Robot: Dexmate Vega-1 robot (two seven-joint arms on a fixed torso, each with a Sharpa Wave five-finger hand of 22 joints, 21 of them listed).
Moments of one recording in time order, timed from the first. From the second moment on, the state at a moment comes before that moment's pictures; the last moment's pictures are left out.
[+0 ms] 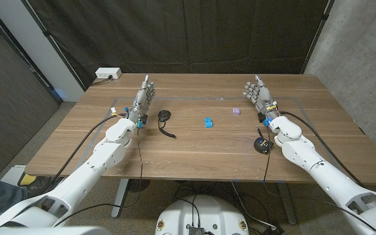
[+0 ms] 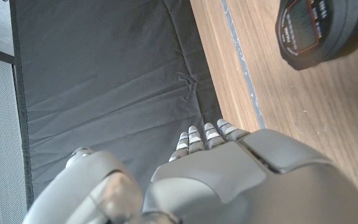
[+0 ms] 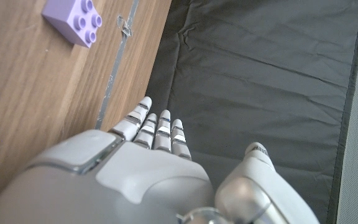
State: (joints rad) left arm 0.85 0.52 0.36 -1.33 -0.63 -0.27 -0.02; left_hand 0.33 -0.09 -0.06 0.13 0.31 -0.05 0.05 0.20 0.18 0.00 0.00 0.20 0.18 -0.06 0.02 0.19 0.18 -0.07 -0.04 0.19 0.17; right arm -0.83 -0.52 -0.38 -1.30 0.63 0.27 0.04; right_hand 0.15 -0.02 0.22 -0.07 0.21 0.12 0.08 0.19 0.18 0.17 0.10 0.20 0.18 0.05 0.05 0.18 0.17 0.20 -0.04 0.19 0.18
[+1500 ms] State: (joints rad) left arm 0.85 0.54 0.32 -1.35 -0.55 -0.27 -0.12; left_hand 0.37 -0.06 -0.06 0.12 0.33 0.00 0.05 0.20 0.18 0.05 -0.01 0.21 0.18 -0.01 0.01 0.19 0.18 -0.05 -0.03 0.20 0.17; right arm -0.91 -0.61 -0.40 -1.54 0.29 0.21 -0.19; right_hand 0.26 0.00 0.26 -0.12 0.21 0.20 0.01 0.21 0.18 0.24 0.04 0.22 0.18 0.11 0.01 0.19 0.17 0.24 -0.04 0.20 0.18
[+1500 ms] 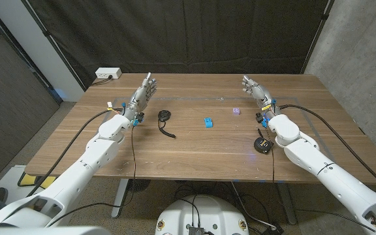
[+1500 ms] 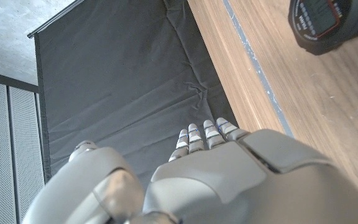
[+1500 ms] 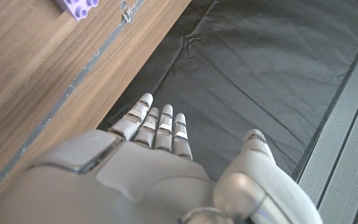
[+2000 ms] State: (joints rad) left arm 0.86 0.53 0.33 -1.39 -0.53 -0.27 -0.10; left_hand 0.38 -0.05 -0.06 0.12 0.33 0.01 0.05 0.20 0.18 0.06 -0.01 0.22 0.18 0.01 0.01 0.20 0.18 -0.04 -0.03 0.20 0.17; right arm -0.95 -0.67 -0.38 -1.62 0.17 0.18 -0.24; right_hand 0.29 0.01 0.27 -0.13 0.21 0.25 -0.01 0.23 0.19 0.28 0.02 0.23 0.18 0.12 0.01 0.19 0.17 0.24 -0.04 0.20 0.18
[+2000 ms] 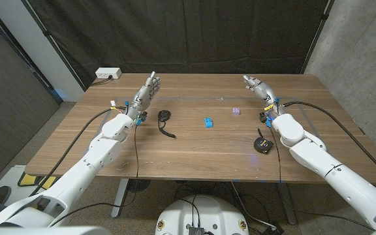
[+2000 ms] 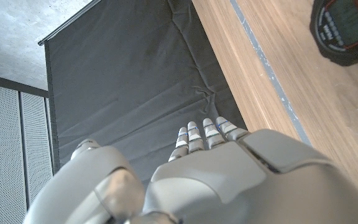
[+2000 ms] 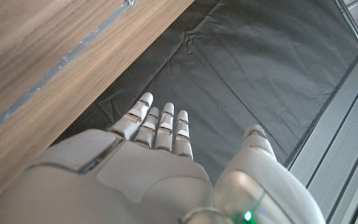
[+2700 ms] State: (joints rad) left arm 0.96 0.58 0.30 -1.56 -0.54 -0.24 -0.06; left_hand 0.39 -0.04 -0.06 0.12 0.34 0.02 0.05 0.20 0.18 0.07 -0.01 0.22 0.18 0.01 0.01 0.20 0.18 -0.04 -0.03 0.20 0.18; right arm -0.96 -0.76 -0.37 -1.73 -0.03 0.04 -0.28; right_hand 0.38 0.02 0.29 -0.17 0.20 0.27 -0.04 0.23 0.20 0.33 -0.04 0.24 0.18 0.15 0.02 0.19 0.17 0.26 -0.03 0.20 0.18
